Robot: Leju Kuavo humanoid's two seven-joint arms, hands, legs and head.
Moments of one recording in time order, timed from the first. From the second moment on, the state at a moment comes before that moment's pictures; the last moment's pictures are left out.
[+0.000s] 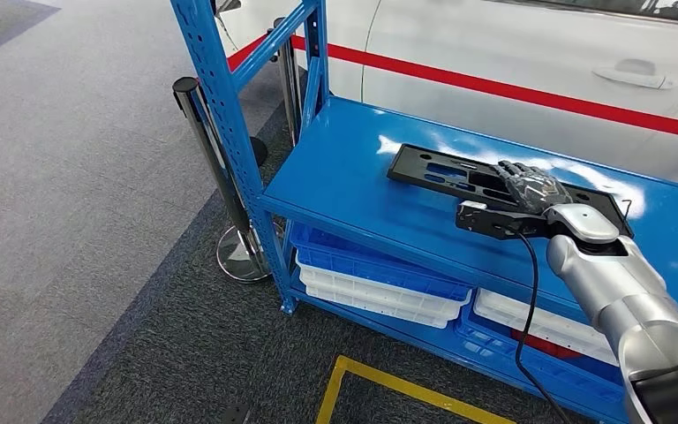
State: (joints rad) left arm -0.12 -0.10 -1.22 -0.16 1.24 0.34 -0.22; right arm -1.12 -0.10 0.82 -0.41 0.81 -0.13 -0.13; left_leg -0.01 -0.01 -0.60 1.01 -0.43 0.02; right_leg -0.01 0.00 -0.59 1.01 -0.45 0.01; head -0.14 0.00
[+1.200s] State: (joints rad) left arm -0.15 -0.11 -1.23 -0.16 1.23 0.33 -0.19; right arm -1.17 0.12 0.83 -0.33 0.83 -0.11 0.03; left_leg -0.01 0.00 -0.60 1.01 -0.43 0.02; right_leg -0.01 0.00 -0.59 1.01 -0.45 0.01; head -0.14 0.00
